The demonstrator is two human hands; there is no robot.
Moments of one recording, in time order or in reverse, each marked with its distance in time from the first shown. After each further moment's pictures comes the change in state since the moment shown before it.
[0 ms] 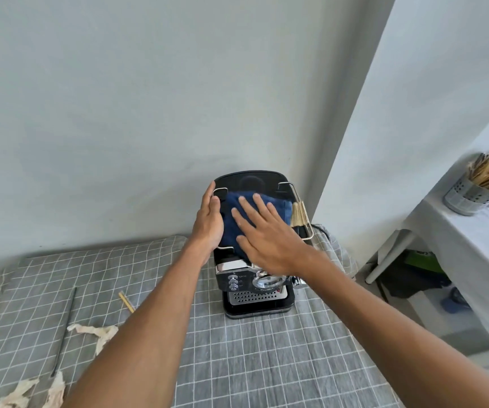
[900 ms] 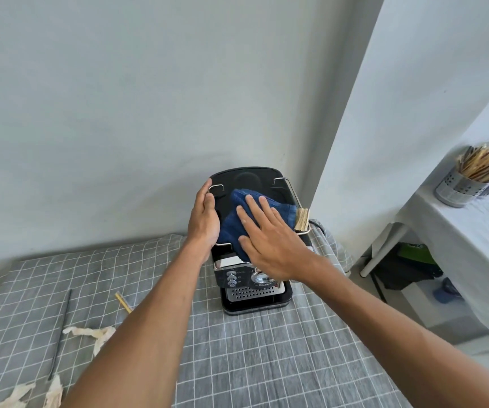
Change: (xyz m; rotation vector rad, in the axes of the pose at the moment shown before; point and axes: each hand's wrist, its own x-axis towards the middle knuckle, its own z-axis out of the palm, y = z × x) left_hand 0.002 -0.005 0.001 -0.050 0.069 0.025; right_hand -0.017 -0.007 0.005 0.035 0.015 0.085
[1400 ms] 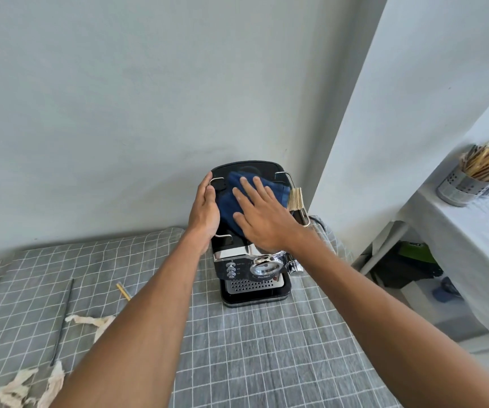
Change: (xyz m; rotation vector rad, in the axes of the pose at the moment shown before) left_hand -0.001 0.000 -0.002 0.004 -0.033 -0.022; right_hand 0.039 0.008 -0.004 0.006 0.012 0.012
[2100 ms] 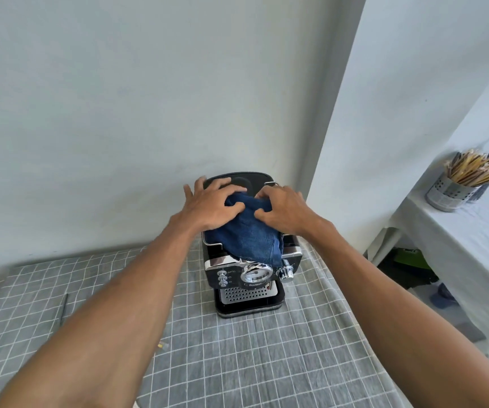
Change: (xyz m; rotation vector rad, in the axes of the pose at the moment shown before) left_hand 0.024 0.050 0.004 1.121 -0.342 0.325; right_hand -0.007 0.048 -0.042 0.247 0.092 0.254
